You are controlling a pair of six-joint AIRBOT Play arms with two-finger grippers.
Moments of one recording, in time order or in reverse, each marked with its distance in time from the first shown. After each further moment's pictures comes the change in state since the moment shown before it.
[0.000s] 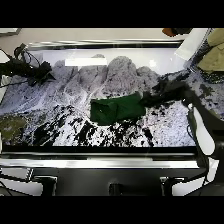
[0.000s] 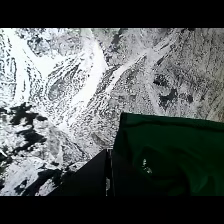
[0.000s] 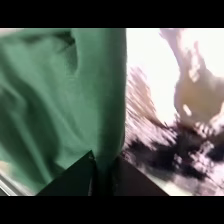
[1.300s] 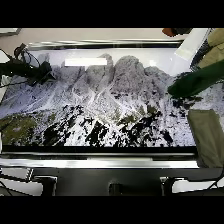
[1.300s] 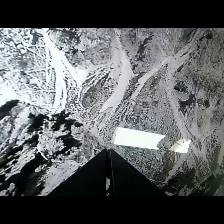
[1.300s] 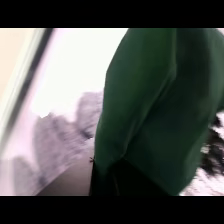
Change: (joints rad) left arm 0.000 0.000 0.000 0.000 -0.002 0.000; right arm -0.454 0.106 0.634 -0.499 -0.026 0.797
